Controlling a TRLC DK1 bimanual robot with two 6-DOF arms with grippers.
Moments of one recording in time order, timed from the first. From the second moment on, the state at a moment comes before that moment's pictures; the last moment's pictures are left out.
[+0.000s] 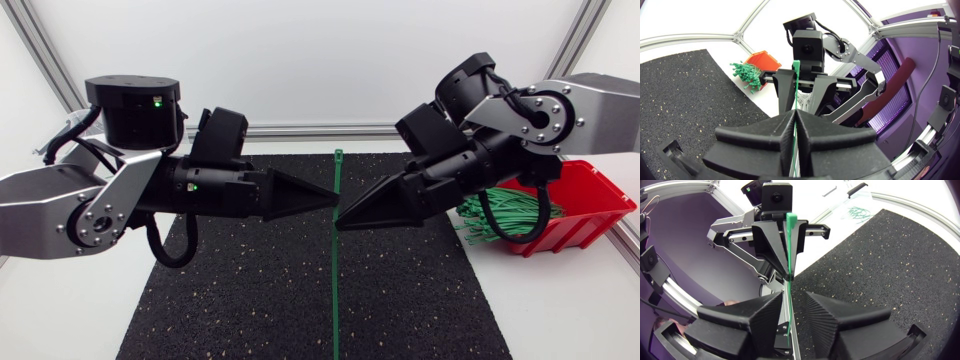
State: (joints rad) left arm -0.53 1.39 0.79 0.27 1.00 -0.47; right arm 0.38 1.47 1.07 -0.74 -1.14 -0.31
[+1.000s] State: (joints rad) left arm -0.50 1.39 0.81 0.27 1.01 -0.50; right arm 0.41 1.44 1.03 -0.68 -1.09 -0.29
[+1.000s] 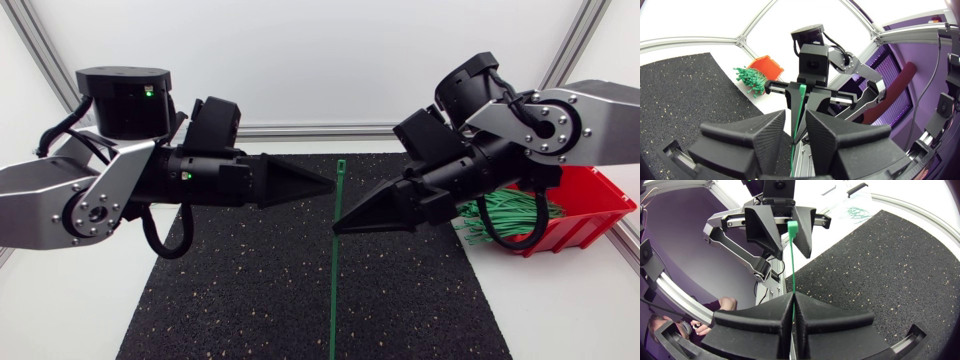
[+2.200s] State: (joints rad) left arm -0.54 1.42 0.84 0.32 1.00 -0.51; right arm 0.41 1.42 1.03 -0.66 -1.09 -0.26
